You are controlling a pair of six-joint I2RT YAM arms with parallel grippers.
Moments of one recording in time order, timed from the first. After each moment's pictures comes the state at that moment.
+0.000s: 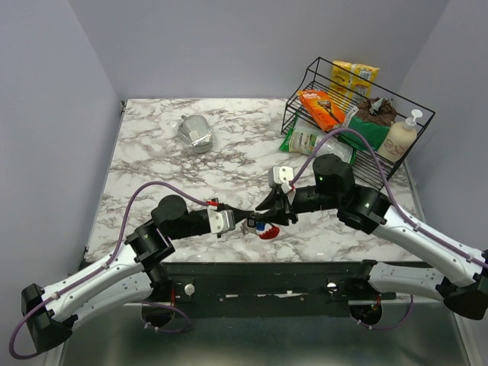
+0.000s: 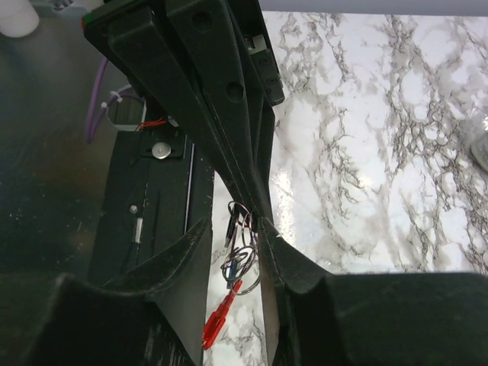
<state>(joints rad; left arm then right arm) -0.92 0.67 0.57 0.07 0.45 0.34 0.92 1.05 1.05 -0.35 -0.63 -0.27</state>
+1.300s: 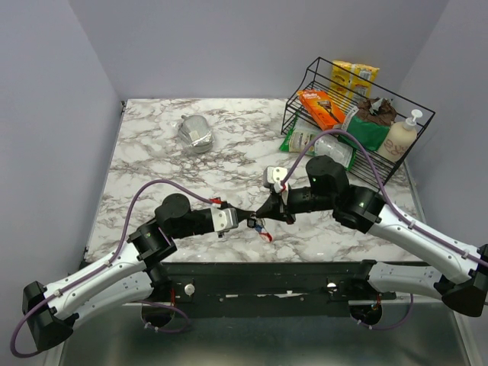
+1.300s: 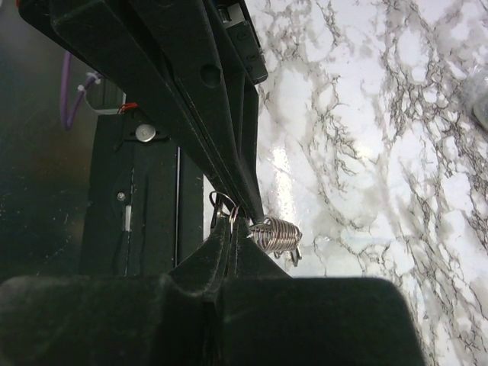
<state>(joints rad) -0.92 0.70 0.57 0.07 0.45 0.33 0.92 1.08 1.05 -0.38 -0.55 -0.26</state>
